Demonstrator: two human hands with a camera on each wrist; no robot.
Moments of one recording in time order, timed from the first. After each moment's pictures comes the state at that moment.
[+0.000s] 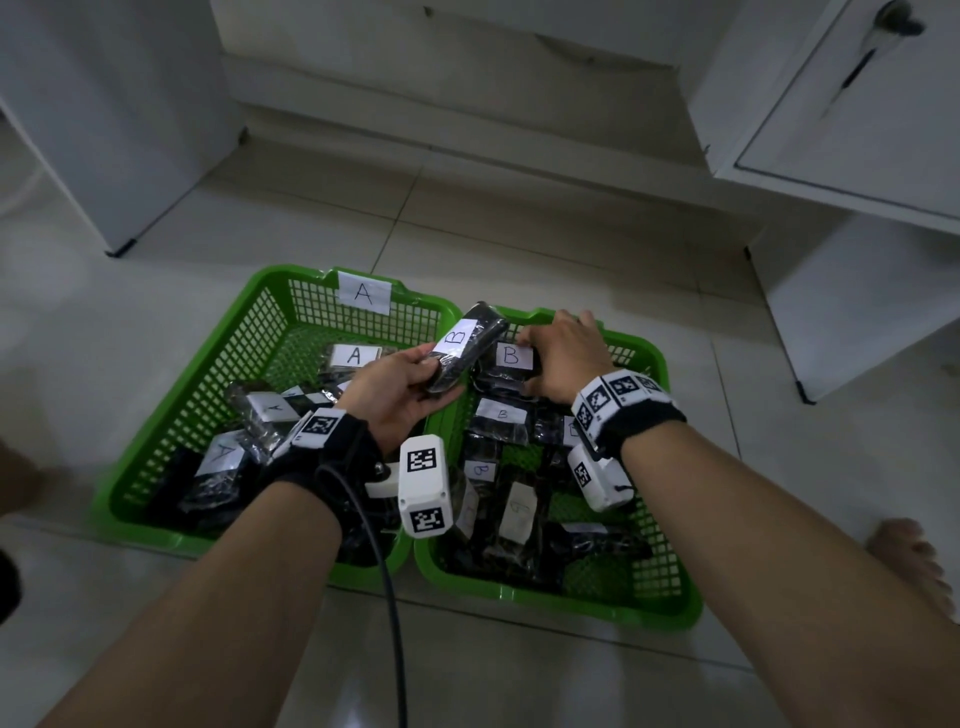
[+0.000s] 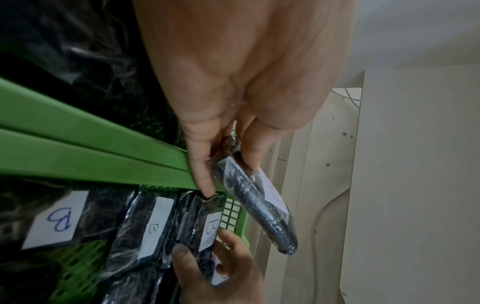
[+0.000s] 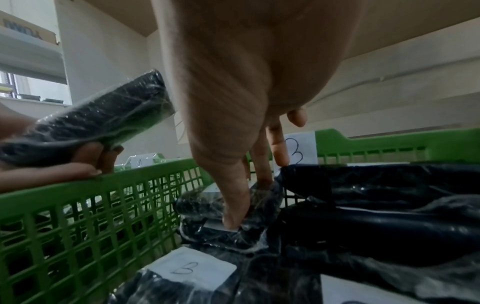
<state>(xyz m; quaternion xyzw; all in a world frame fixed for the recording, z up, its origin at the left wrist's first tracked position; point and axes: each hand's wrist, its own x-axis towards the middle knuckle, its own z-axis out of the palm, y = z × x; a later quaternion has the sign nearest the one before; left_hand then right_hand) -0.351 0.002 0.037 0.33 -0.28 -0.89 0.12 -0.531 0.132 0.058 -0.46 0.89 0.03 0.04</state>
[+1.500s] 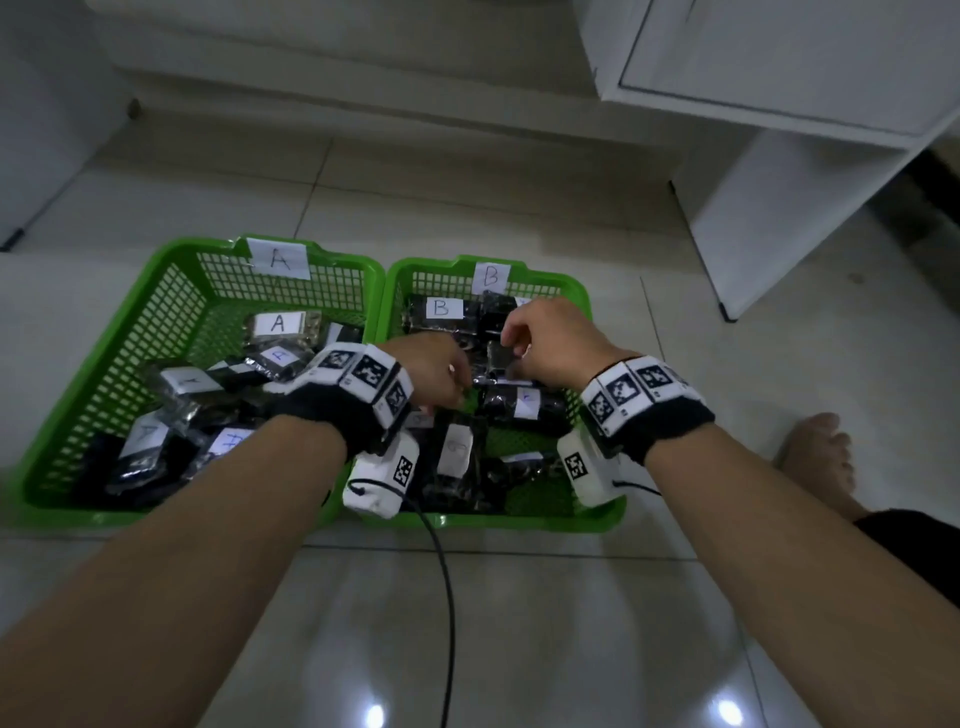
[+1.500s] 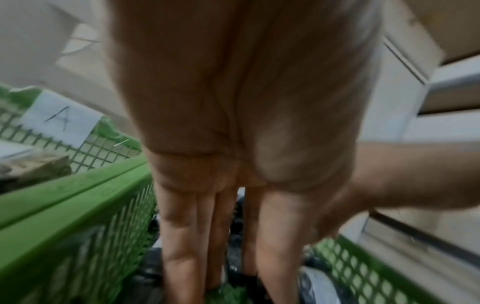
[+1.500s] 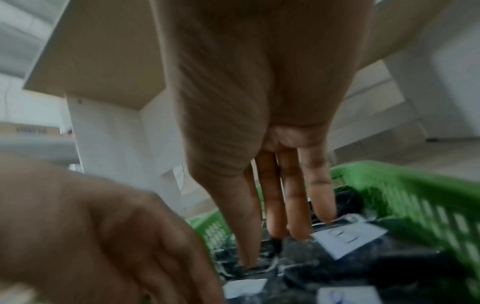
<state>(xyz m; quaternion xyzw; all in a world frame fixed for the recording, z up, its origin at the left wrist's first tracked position) -0.394 0.079 0.074 0.14 -0.91 -0.31 -0.23 -0.513 0.225 0.086 -0.42 0.89 -0.10 0.15</state>
